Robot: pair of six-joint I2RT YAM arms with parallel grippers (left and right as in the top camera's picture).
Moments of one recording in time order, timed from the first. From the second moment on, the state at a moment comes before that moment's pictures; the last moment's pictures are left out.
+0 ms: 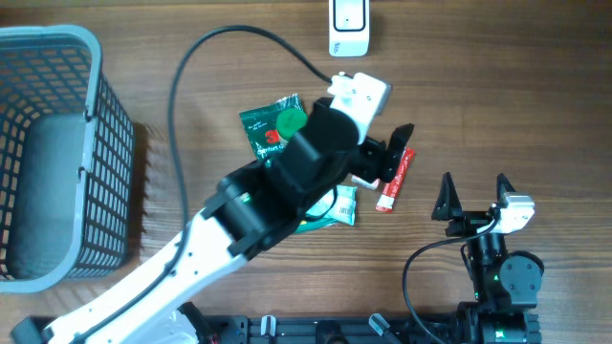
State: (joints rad) left arm -0.89 1.33 1.33 -0.40 -0.14 -0.33; right arm -0.02 0.02 0.01 0.00 -0.04 0.16
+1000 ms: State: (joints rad) left arm -0.89 0.65 1.33 -0.82 -1.03 -0.30; right arm -0.02 0.02 0.01 0.00 -0.04 0.16
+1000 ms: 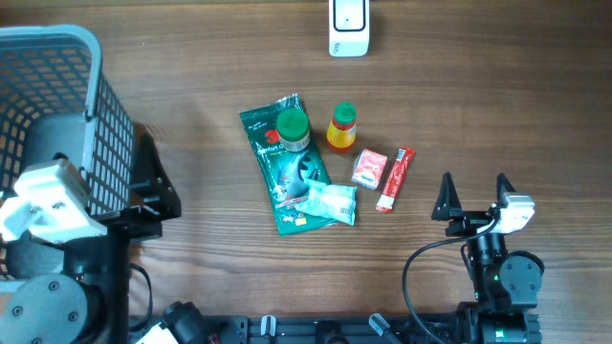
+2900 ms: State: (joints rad) left arm -0.89 0.66 1.28 -1.59 -0.85 -1.10; right arm -0.02 0.02 0.01 0.00 -0.04 0.16
